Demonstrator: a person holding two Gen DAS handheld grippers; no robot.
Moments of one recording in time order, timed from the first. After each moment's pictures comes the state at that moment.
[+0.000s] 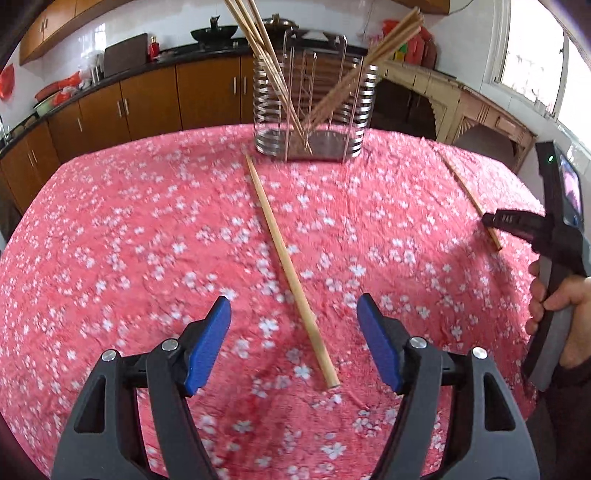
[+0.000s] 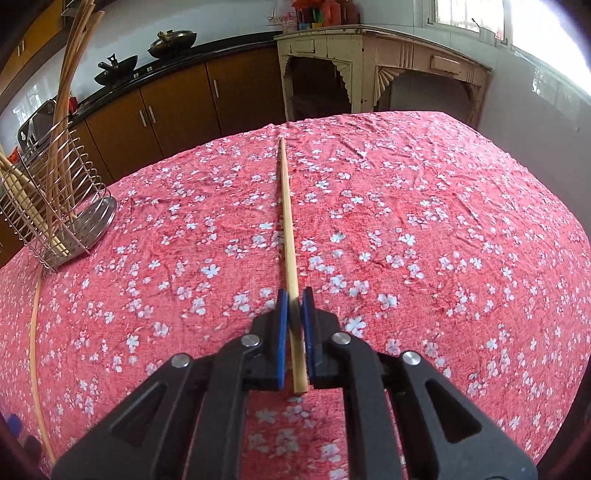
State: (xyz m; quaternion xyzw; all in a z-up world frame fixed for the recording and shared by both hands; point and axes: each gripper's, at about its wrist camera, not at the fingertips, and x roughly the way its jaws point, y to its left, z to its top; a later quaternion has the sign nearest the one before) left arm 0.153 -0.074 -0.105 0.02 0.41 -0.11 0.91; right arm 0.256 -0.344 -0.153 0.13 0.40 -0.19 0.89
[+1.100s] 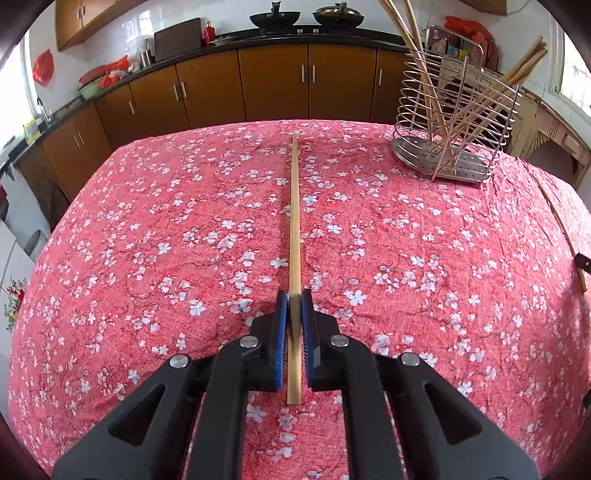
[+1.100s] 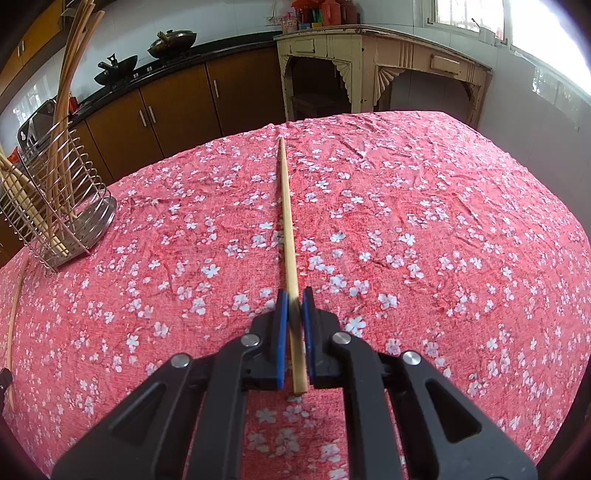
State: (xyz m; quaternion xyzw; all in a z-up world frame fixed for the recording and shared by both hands) left arm 0.222 0.021 -0.113 0.02 0.43 0.00 0.90; right arm 0.258 -0.343 -0.152 0.12 0.41 -0.19 0.89
